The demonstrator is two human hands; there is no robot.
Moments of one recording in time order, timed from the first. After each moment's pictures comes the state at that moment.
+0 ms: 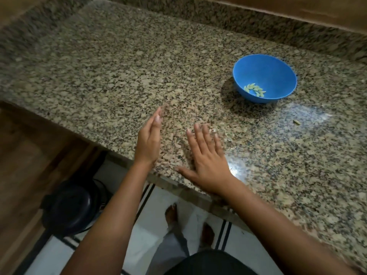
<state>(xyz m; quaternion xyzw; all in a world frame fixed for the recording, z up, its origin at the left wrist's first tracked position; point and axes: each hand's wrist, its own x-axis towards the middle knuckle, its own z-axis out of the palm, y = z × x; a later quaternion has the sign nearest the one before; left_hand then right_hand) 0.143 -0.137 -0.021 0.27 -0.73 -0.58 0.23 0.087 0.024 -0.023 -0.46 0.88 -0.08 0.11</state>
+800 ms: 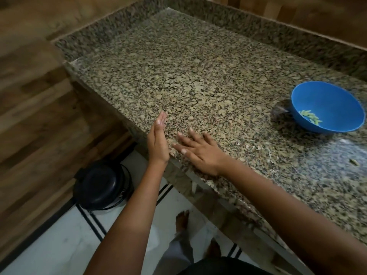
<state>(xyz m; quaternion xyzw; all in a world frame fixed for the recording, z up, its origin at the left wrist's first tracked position) 0.191 -0.181 -0.028 0.38 -0.59 -0.59 0.40 0.086 -0.076 -0.011 -0.67 0.70 -0.09 0.23</state>
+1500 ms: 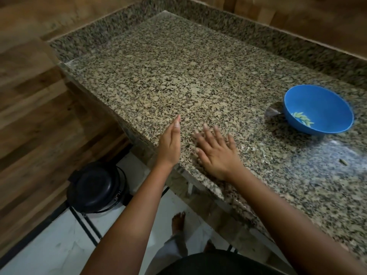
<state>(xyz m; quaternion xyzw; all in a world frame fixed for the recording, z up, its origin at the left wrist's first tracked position) 0.179 -0.162 -0.024 0.34 -0.72 -0.54 0.29 0.076 -0.043 -0.018 -0.55 0.82 -0.04 0.14</state>
